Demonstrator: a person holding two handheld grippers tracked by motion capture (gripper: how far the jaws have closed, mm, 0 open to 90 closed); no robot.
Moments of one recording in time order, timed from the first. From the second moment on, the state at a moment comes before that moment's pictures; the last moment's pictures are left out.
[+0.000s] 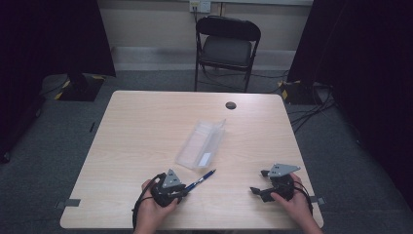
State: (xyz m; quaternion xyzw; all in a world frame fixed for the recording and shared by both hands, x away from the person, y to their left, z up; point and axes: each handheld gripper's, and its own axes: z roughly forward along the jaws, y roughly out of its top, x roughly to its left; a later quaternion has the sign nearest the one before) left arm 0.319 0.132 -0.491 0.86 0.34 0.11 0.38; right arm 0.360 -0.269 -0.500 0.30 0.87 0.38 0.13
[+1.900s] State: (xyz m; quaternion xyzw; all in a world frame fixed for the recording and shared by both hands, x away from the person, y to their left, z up) left arm 0.355 0.105 -0.496 0.84 0.35 0.14 0.39; right arm 0.360 -0.269 -0.500 0.29 0.87 0.38 0.13
